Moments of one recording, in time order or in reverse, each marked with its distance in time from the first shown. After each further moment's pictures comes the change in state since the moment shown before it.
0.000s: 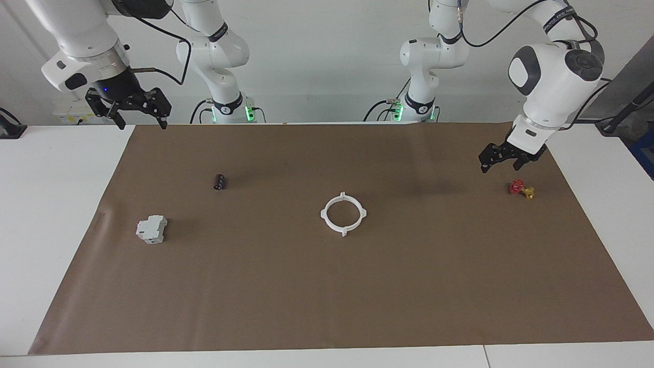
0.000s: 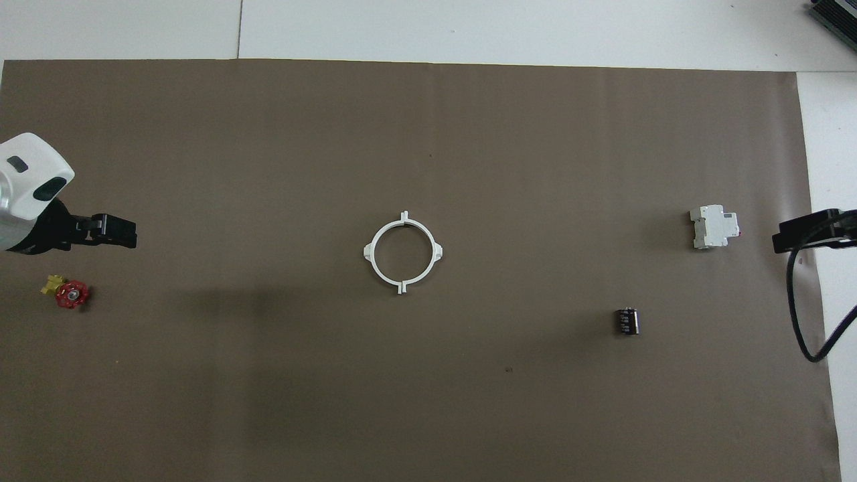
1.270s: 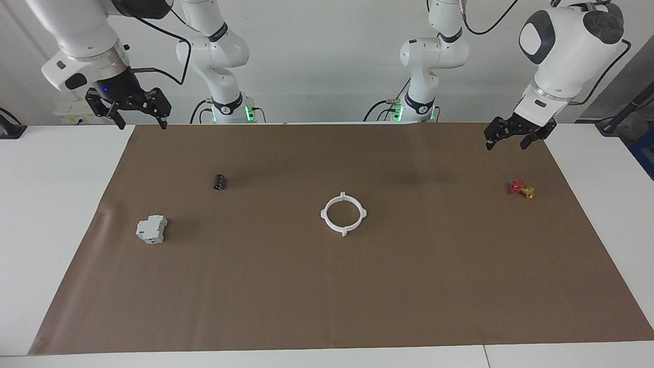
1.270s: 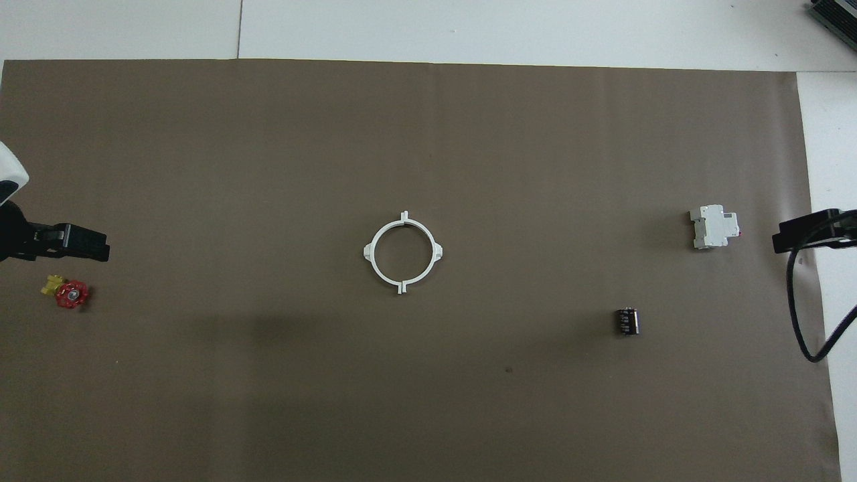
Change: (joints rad) left arm -0.003 -0.063 -0.013 0.105 -0.001 -0.197 0.022; right arm 0.000 0.000 0.000 0.000 0.000 0.000 0.000
